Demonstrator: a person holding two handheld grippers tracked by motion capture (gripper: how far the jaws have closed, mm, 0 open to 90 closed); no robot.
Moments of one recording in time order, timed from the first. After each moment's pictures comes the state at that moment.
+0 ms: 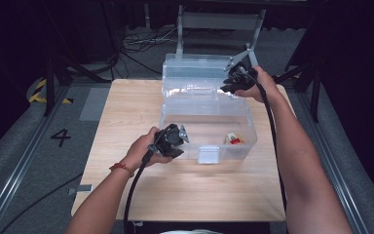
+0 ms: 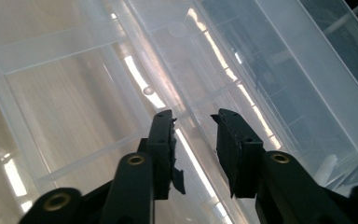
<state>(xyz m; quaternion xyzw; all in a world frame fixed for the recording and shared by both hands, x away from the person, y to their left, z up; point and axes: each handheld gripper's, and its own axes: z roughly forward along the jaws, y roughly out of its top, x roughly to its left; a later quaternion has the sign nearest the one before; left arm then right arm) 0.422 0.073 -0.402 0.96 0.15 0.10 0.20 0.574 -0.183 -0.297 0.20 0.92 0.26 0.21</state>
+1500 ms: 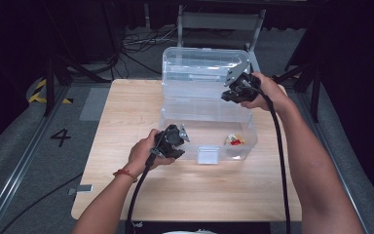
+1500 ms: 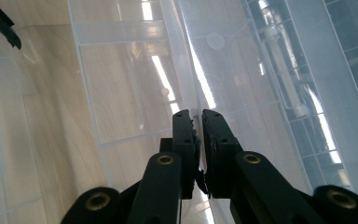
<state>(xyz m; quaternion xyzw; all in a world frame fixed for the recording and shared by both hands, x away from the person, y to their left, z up) 0.417 0.071 -0.404 0.95 0.19 0.11 0.21 0.515 -0.176 -0.281 0.09 0.94 0.24 0.21</state>
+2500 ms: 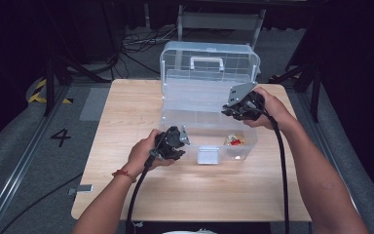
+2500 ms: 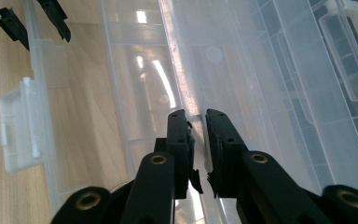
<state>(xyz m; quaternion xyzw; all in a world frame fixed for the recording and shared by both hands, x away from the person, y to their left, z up) 0.410 0.067 -0.406 0.95 0.16 0.15 0.21 0.466 -0.181 -0.297 0.06 0.93 0.26 0.24</state>
